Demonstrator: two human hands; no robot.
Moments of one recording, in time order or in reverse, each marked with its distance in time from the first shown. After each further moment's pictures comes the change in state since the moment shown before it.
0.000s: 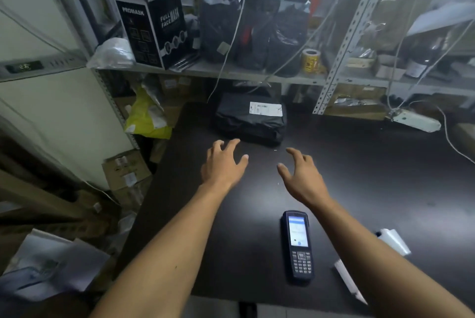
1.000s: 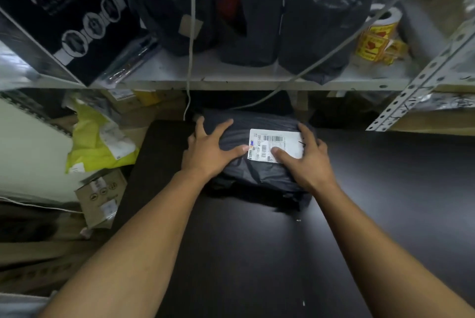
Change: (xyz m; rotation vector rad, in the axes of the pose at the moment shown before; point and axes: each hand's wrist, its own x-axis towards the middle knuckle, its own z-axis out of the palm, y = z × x) left_hand 0.359 -0.024 0.086 0.033 -0.206 -0.123; right_hand 0.364 0.053 0.087 0.368 -0.092 0.221
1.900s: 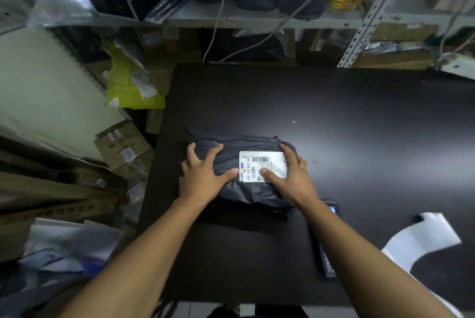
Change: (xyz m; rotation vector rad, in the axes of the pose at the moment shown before) left_hand -0.299 -0.124 0.022 -0.005 -0.052 -0.043; right_hand -0.305 0.058 0.061 -0.044 -0.091 0.039
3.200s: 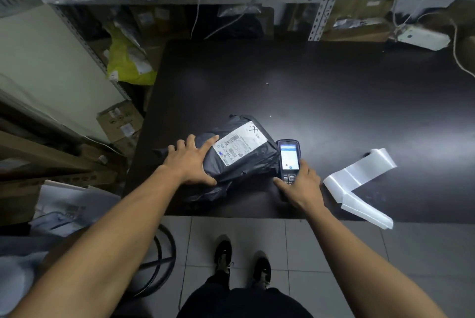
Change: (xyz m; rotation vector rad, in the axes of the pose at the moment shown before) left_hand -0.129 -0.004 0.026 0.674 -0.198 0.211; right_hand -0.154 0.124 -0.032 -0.269 0.108 0.133
